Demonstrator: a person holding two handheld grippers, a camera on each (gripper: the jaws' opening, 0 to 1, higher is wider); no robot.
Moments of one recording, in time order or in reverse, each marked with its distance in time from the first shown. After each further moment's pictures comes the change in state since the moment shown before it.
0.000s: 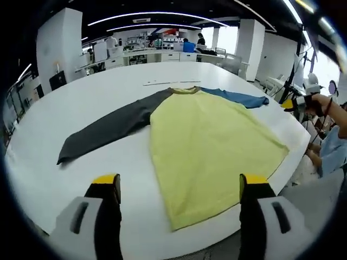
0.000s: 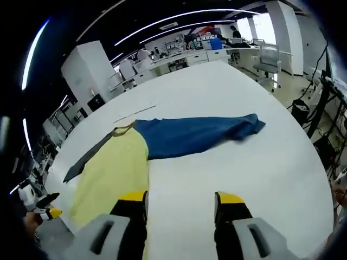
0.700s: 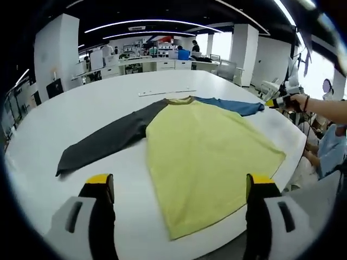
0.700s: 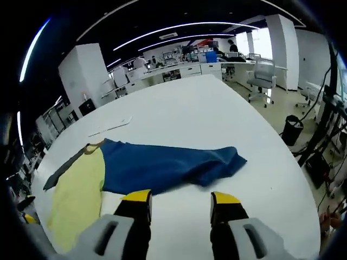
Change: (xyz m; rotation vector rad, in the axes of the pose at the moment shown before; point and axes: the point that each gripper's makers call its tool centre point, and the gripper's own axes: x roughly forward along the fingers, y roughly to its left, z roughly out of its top) left arm -0.002 -0.005 0.022 0.018 -0.079 -0.028; right arm 0.056 -0.069 0.046 0.090 -0.057 -0.064
